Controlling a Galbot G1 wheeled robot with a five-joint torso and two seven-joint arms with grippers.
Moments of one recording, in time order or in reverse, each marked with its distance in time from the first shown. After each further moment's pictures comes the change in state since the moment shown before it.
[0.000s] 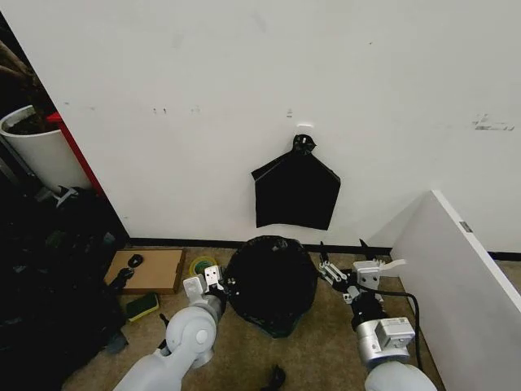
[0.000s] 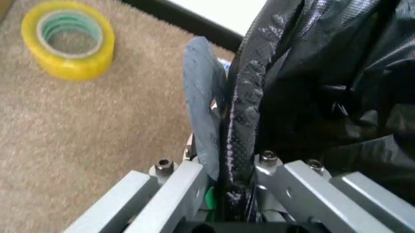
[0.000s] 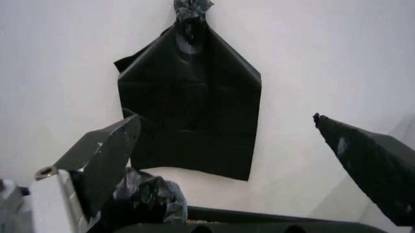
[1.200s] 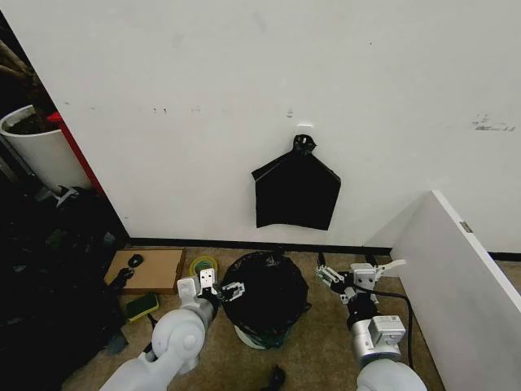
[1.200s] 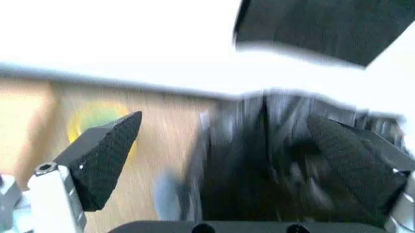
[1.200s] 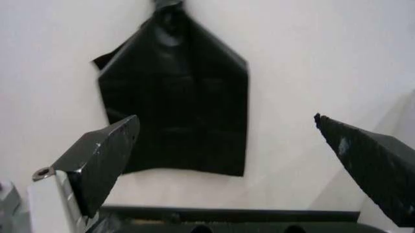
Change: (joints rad) left arm 0.141 0.086 -0.035 -0.130 0.404 -0.135 0.202; right arm 0.031 0.057 0.030 -0.093 0.039 0.072 -0.007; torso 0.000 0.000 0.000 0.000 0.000
